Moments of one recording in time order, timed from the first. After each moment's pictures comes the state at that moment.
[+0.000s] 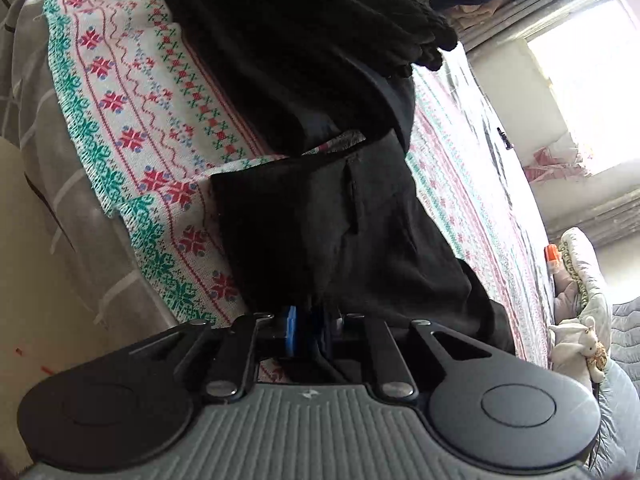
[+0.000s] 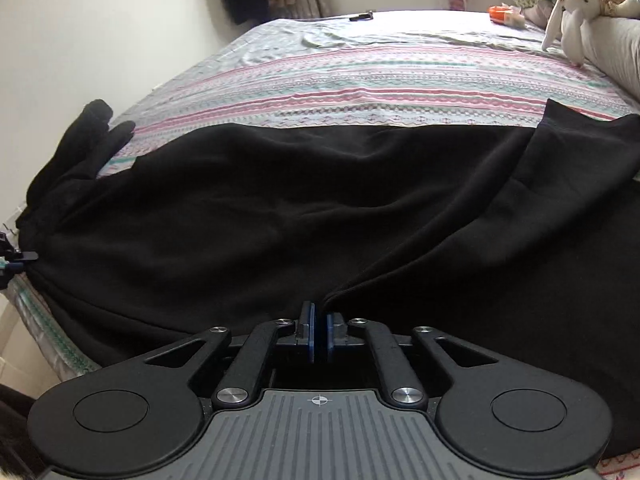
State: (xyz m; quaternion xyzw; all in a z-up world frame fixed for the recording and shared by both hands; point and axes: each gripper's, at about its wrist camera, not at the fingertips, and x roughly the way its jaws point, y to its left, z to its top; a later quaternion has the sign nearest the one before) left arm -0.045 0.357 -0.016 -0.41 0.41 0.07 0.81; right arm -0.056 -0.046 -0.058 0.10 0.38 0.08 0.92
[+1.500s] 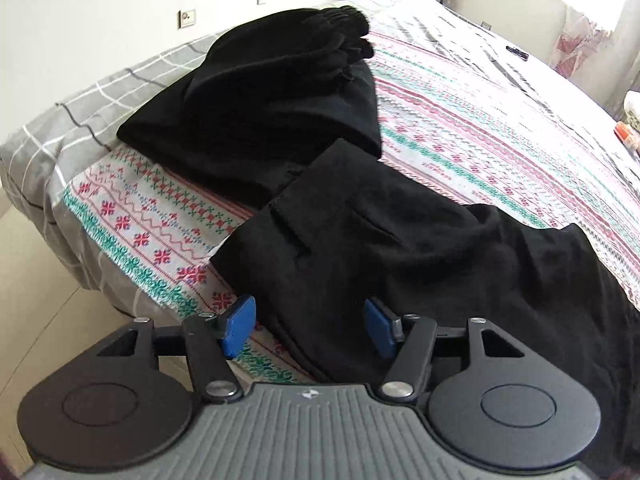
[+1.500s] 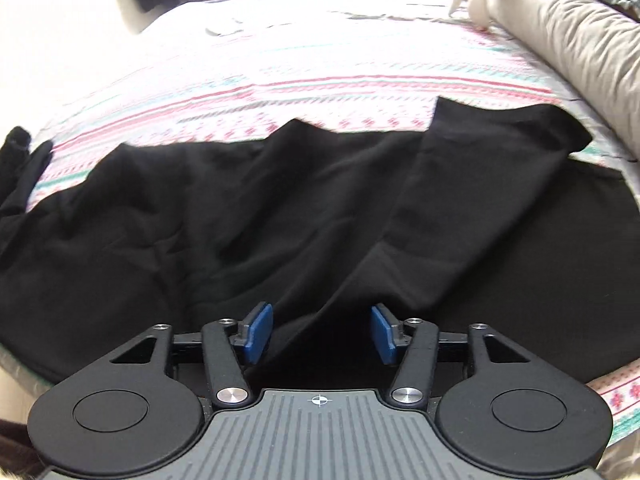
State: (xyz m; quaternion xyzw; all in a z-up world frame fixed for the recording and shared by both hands) left arm -0.034 0.285 0.039 -0.11 0.46 0.14 0.87; right arm -0.062 -0.088 -0.012 0.10 0.44 -0.06 0.89
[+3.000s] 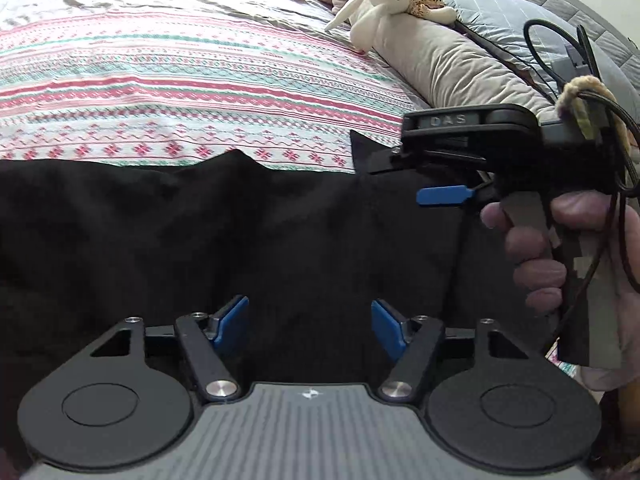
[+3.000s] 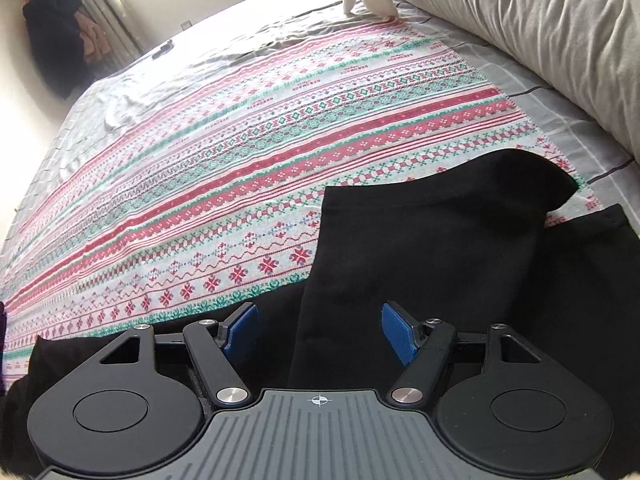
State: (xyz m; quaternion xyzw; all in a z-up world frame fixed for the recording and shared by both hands) left arm 0.033 -0.123 -0.025 -0.05 0.48 -0.31 0.82; right arm 0.060 -0.239 -0.015 0.24 0.42 -0.13 0.86
